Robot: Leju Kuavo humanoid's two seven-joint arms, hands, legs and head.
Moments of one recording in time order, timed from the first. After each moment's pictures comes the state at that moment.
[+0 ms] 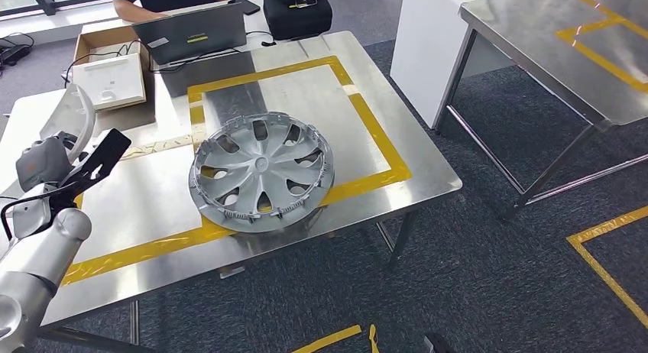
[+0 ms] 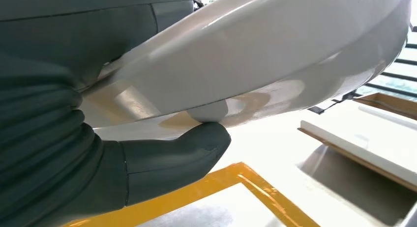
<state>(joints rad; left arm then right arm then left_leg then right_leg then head) -0.97 0.16 -0.30 -0.31 -0.86 0.39 0.08 -0.04 0.08 -0.81 -0.17 0.69 0.13 0.14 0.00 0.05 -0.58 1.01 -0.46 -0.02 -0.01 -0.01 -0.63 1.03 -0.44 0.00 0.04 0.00</state>
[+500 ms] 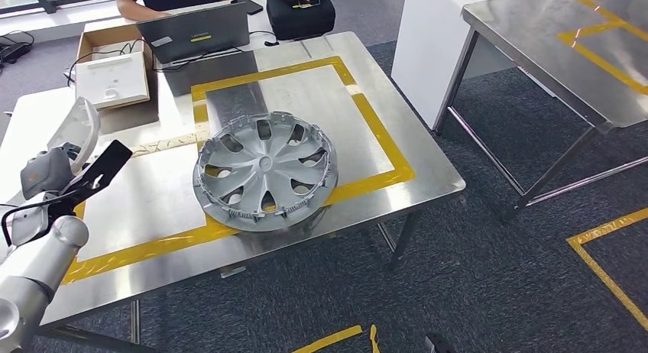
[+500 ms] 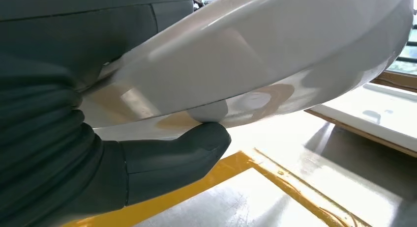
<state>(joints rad) -0.96 0.17 -0.30 -0.26 -0.84 0.36 0.00 -0.04 0.07 -0.81 -0.17 0.70 0.12 0.14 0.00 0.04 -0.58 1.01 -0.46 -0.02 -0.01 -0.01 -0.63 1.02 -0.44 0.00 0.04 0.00</state>
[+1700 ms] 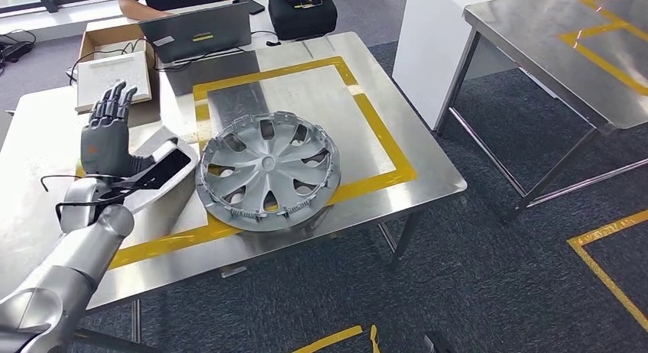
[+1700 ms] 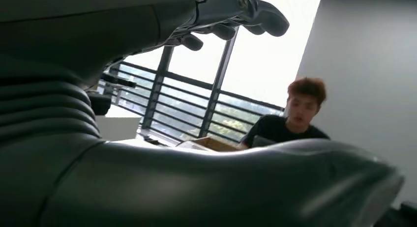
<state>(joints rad) -0.97 0.02 -0.32 -0.34 -0.83 0.59 -0.43 -0.04 0.07 -0.81 -0.17 0.73 0.12 0.10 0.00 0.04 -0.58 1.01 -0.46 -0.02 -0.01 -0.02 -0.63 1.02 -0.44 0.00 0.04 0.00</state>
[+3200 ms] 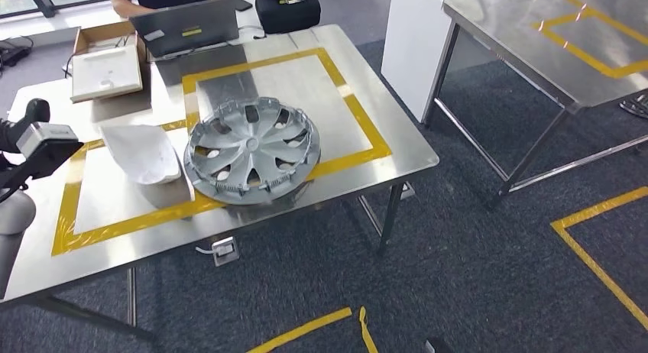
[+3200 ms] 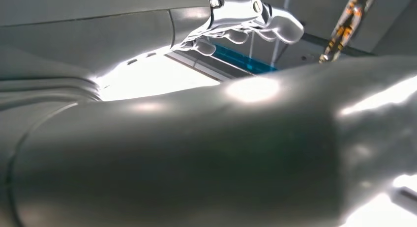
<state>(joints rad) -0.84 0.35 -0.38 -1.07 -0.61 0.62 -0.45 -0.03 0.11 -0.88 -0.17 0.75 0.11 0.13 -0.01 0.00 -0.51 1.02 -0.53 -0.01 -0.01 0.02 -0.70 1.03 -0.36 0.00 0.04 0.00</state>
